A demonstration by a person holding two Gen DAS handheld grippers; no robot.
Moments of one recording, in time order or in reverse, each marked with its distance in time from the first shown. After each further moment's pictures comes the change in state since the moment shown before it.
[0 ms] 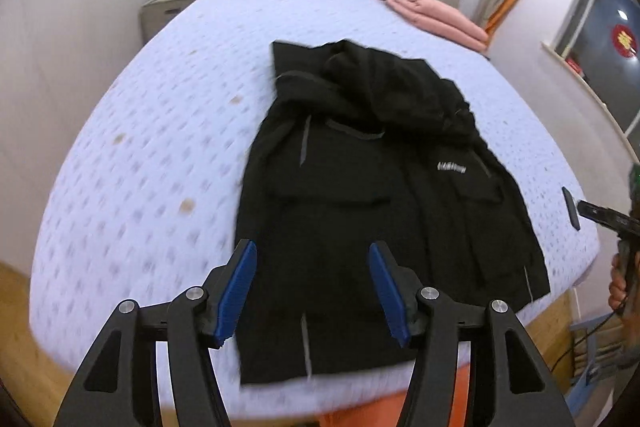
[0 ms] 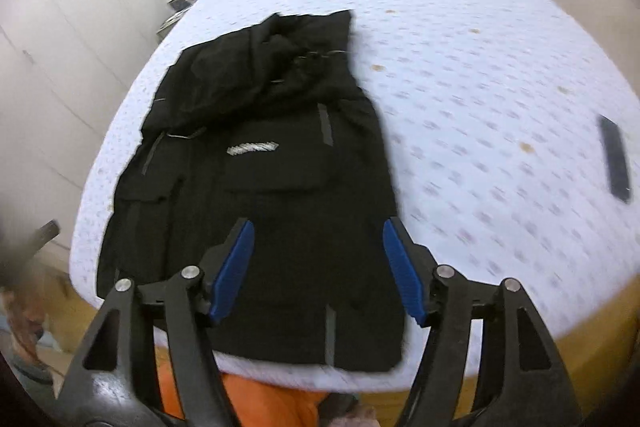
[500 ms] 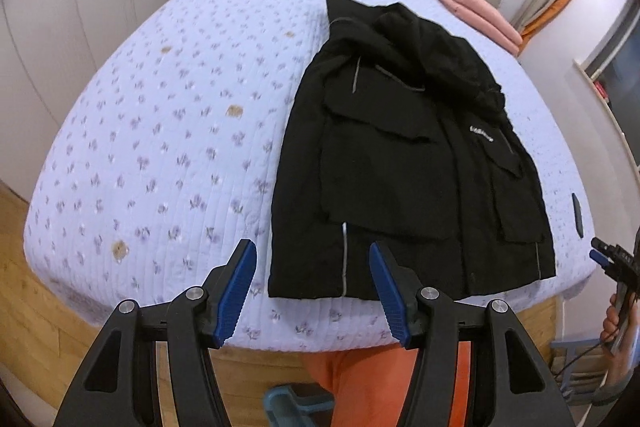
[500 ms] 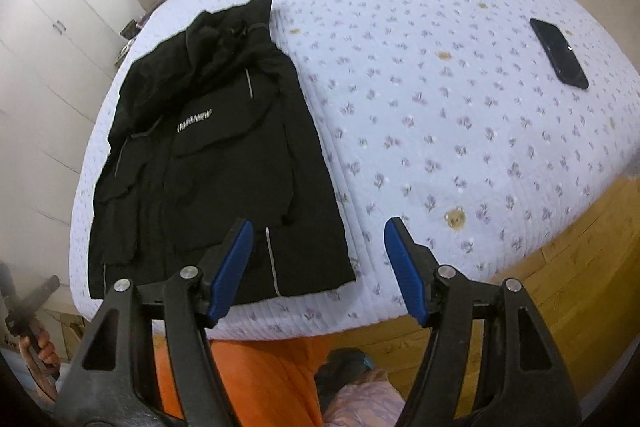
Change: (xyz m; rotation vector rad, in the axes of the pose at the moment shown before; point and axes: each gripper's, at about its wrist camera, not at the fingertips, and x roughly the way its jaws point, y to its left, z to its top) left arm 0.008 0.038 -0.062 -0.148 0.108 0.023; right arm -0.016 -0.063 -0.066 0.201 0.034 -0.043
